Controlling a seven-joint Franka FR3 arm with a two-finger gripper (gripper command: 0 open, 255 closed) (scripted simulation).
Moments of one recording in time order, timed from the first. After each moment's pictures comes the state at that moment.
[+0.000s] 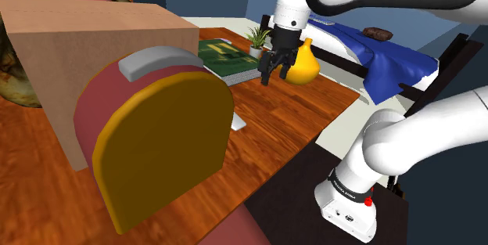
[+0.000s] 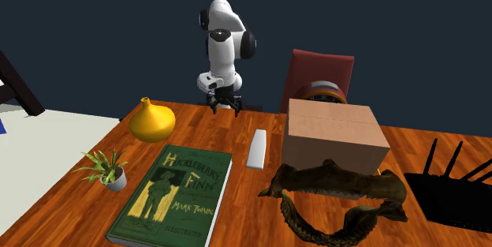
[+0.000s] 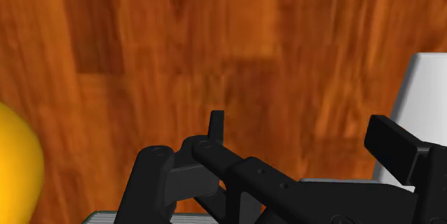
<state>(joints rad) 0.10 -0.61 0.16 -2.38 0.09 1.73 0.30</state>
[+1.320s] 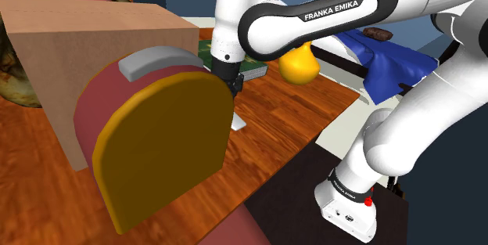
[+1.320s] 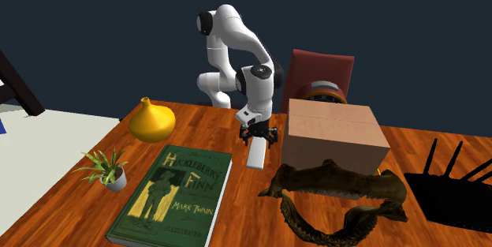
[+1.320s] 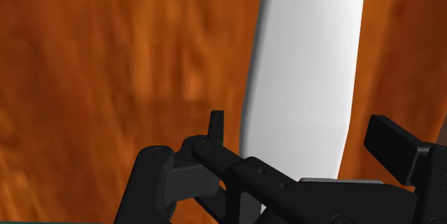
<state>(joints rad) 0.14 -0.20 0.37 -2.25 0.09 2.08 0.54</state>
